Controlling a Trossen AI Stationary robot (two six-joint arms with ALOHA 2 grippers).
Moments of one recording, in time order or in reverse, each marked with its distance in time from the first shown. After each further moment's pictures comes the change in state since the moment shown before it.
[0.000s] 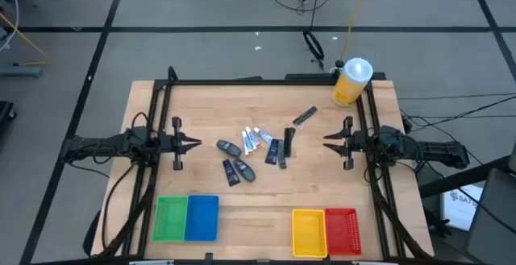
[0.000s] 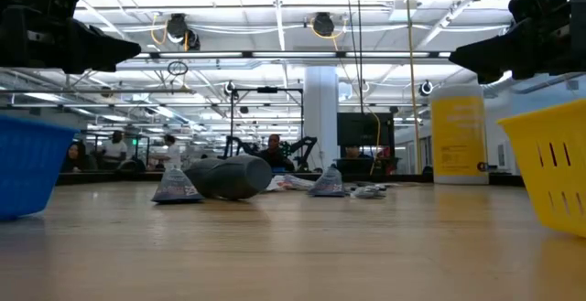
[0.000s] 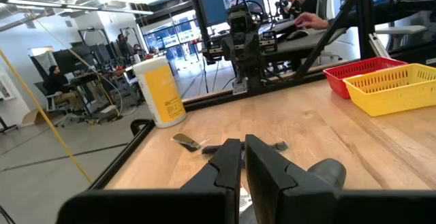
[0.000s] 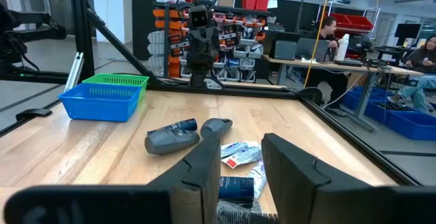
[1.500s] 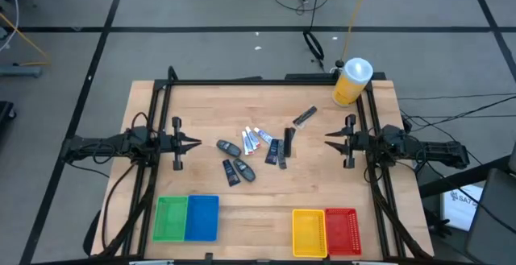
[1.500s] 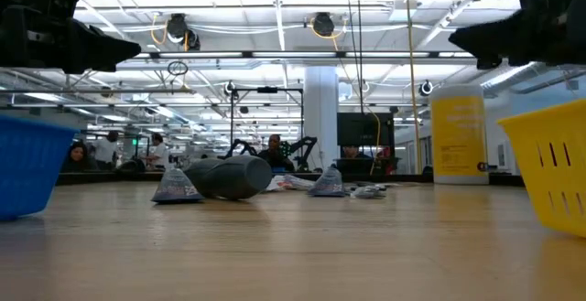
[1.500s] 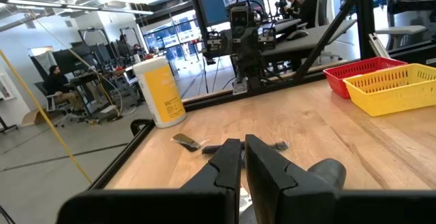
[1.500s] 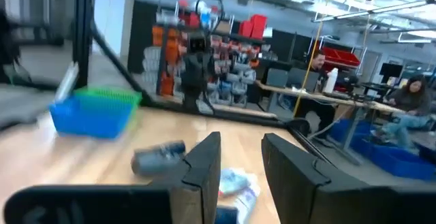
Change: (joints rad) left arm 0.000 0.000 0.000 0.000 0.000 0.000; right arm 0.000 0.000 0.000 0.118 -0.001 -0.053
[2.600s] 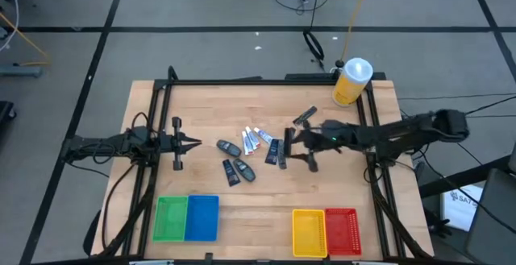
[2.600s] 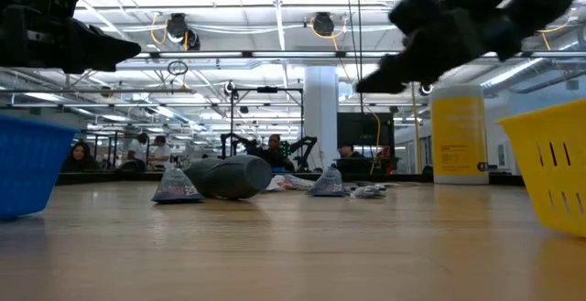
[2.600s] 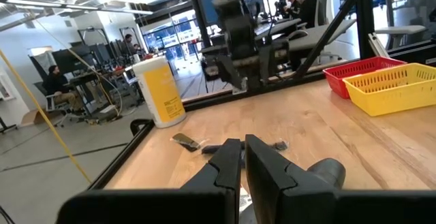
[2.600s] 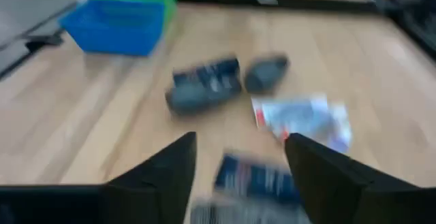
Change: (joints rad) left arm 0.000 0.000 0.000 -0.001 0.001 0.000; right arm -0.021 1.247 0.467 0.246 -0.199 0.020
